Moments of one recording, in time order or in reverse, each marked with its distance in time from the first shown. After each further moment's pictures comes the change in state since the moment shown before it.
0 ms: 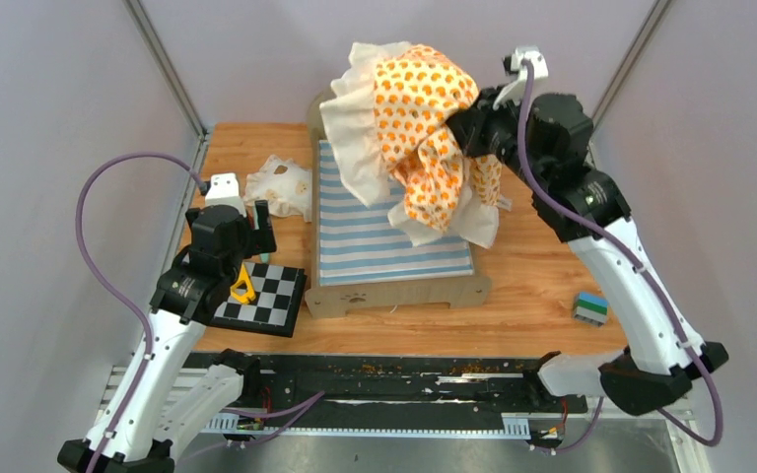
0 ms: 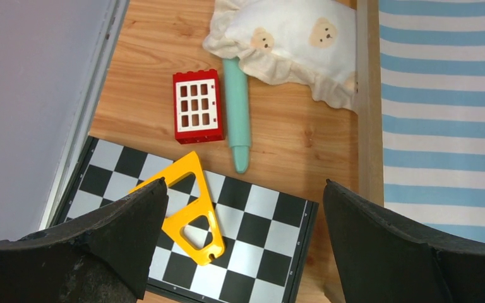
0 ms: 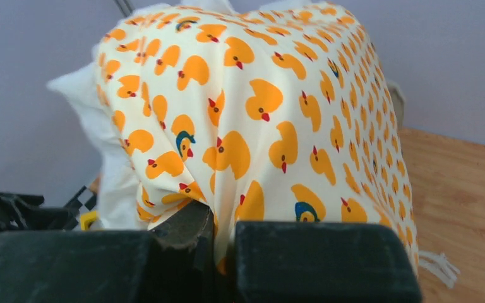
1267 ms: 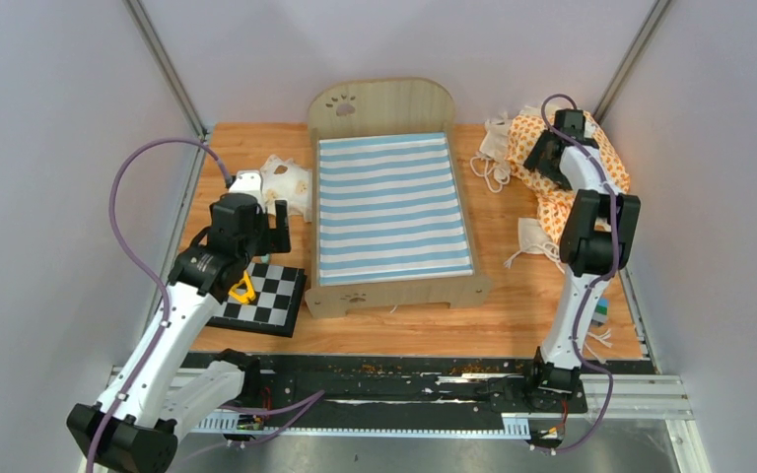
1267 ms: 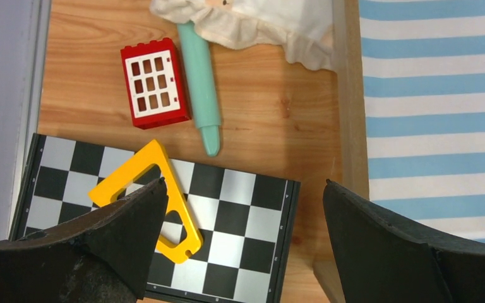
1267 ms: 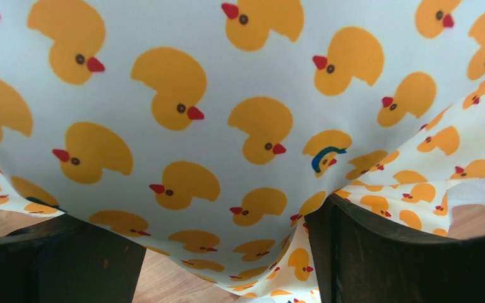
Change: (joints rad) left arm 0.000 0.142 0.012 -0.002 0.121 0.005; right arm -0.697 0.826 0.004 -0.034 0.182 0.148
